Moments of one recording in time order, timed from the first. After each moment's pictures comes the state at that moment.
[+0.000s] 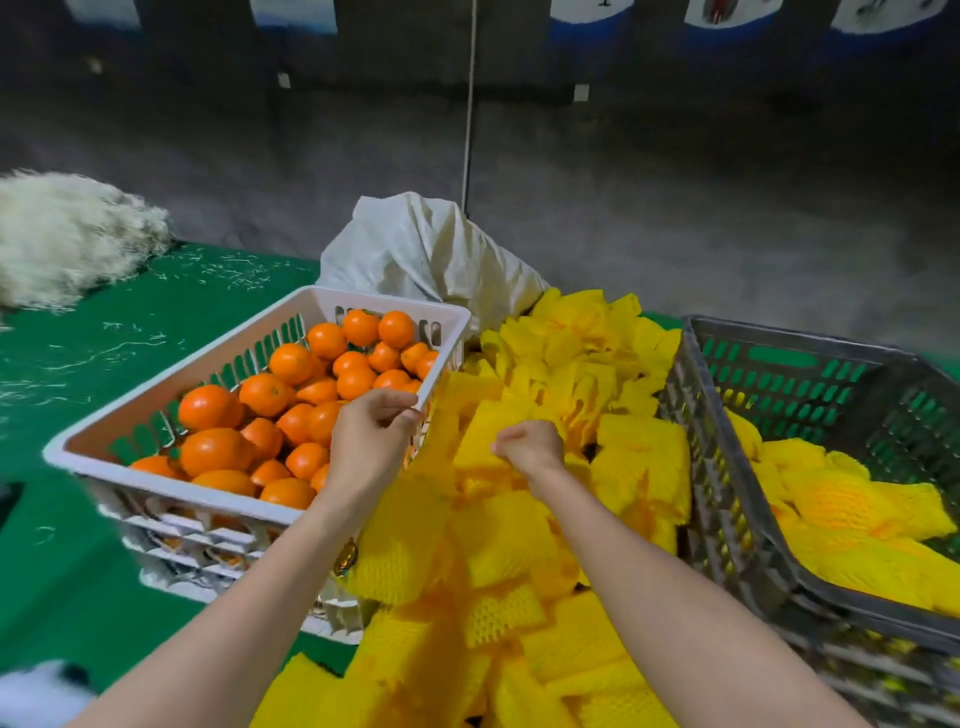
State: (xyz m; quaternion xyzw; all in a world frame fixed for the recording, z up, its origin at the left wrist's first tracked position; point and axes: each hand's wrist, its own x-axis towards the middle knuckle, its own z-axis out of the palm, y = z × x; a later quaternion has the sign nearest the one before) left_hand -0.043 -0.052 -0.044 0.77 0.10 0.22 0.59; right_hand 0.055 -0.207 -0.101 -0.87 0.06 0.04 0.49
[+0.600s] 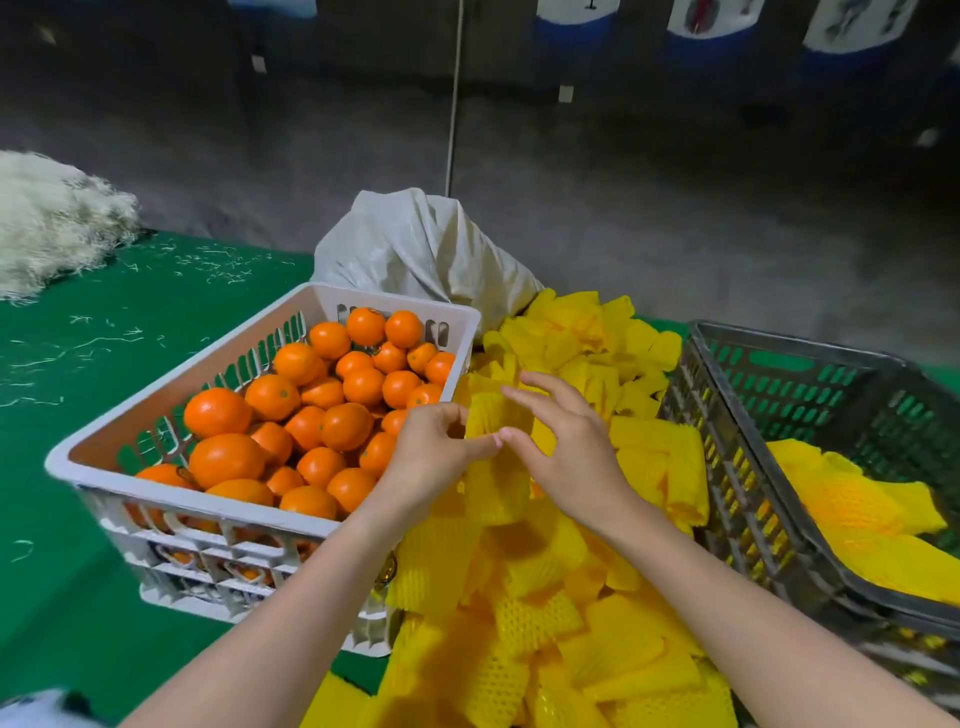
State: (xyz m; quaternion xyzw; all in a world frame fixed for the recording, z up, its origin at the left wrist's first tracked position) left_hand -0.046 -0.051 -0.032 0.75 -0.01 0.06 0.66; right_hand -0.033 -0.200 -0.028 -0.87 -0.25 -0.23 0.35
